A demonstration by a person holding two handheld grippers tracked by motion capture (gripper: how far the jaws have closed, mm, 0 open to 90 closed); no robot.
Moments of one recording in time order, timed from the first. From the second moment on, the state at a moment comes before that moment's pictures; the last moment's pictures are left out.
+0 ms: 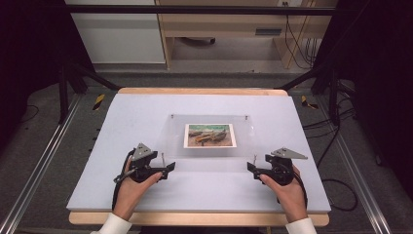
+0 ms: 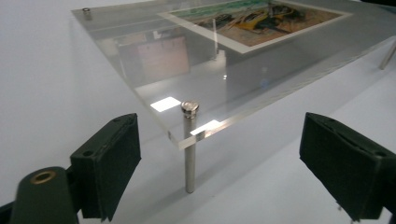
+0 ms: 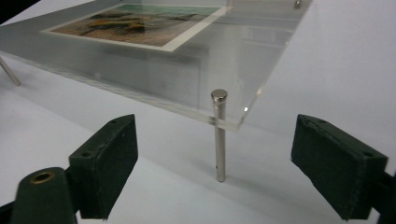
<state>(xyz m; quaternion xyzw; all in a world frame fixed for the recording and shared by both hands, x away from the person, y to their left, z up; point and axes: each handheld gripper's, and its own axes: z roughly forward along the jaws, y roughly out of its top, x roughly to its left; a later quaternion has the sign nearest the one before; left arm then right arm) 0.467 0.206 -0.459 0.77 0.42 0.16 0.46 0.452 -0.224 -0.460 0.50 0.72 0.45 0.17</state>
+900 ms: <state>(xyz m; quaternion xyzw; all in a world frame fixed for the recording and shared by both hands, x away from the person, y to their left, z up) 0.465 0.205 -0.441 0.74 0.42 0.18 0.50 0.461 -0.224 -0.435 0.49 0.70 0.48 0.21</state>
